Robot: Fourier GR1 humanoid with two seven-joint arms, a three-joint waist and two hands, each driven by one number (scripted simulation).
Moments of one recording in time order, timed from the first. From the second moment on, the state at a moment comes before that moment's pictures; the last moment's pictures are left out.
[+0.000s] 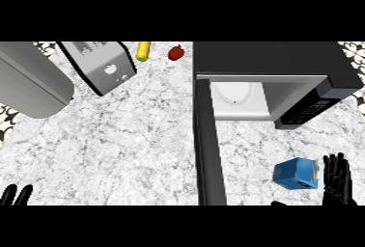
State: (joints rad) left arm 0.72 0.01 -0.10 -2.37 0.15 -0.19 -0.23; right arm 0.31 -0.12 -0.06 -1.44 -0.13 -0.12 -0.79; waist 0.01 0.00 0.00
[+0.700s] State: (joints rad) left arm 0.72 0.01 -0.08 -2.35 0.14 -0.20 -0.24; right arm 0.11 -0.17 -0.24 -1.00 -0.13 -0.18 -0.92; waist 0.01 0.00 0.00
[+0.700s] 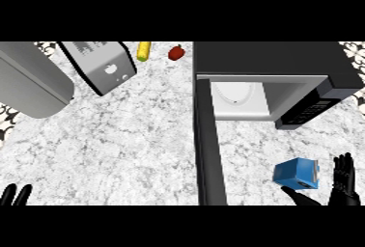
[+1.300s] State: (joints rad) left arm 0.74 0.02 -0.06 -2.35 0.18 -0.22 -0.24; right arm 0.05 -0.22 -0.14 -0.88 -0.15 0.18 -0.99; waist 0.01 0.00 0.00
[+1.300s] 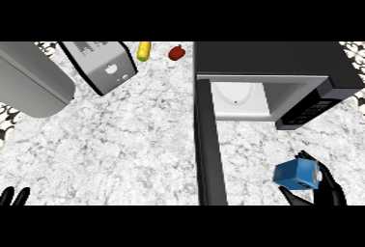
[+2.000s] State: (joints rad) left arm 0.73 0.01 -0.07 -2.34 0.18 -0.24 -0.23; right arm -0.04 -0.23 -0.20 -0.88 -0.16 0.13 -1.00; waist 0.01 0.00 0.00
